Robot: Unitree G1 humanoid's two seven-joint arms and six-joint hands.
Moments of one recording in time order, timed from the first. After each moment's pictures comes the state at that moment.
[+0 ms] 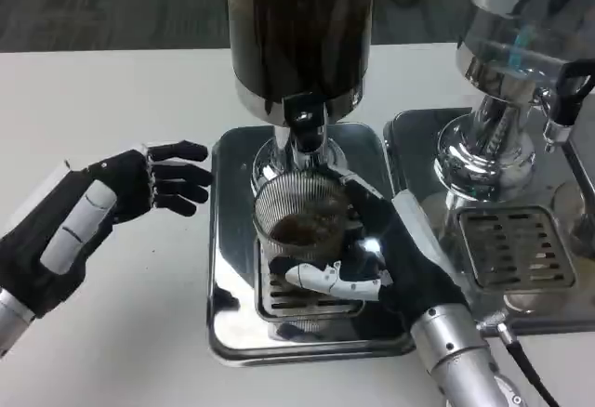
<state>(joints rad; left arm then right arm) -0.18 0.45 0.21 0.65 -0.34 -0.62 -0.86 -0.05 -0.04 0.31 0.16 -0.41 -0.08 -0.09</state>
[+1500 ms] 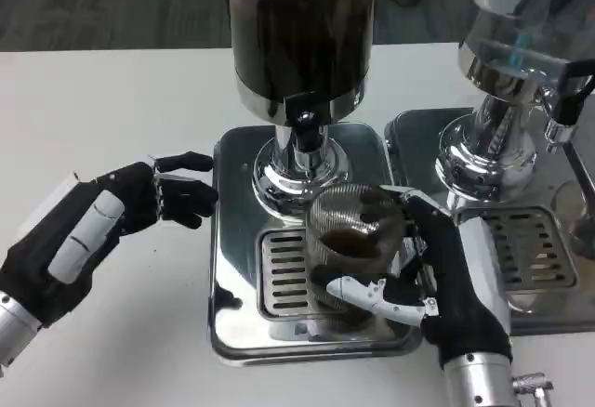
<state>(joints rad) -0.17 0.44 0.19 0.66 -0.34 -0.62 -0.85 0.13 -0.01 0.27 0.11 -0.48 -0.23 -0.39</state>
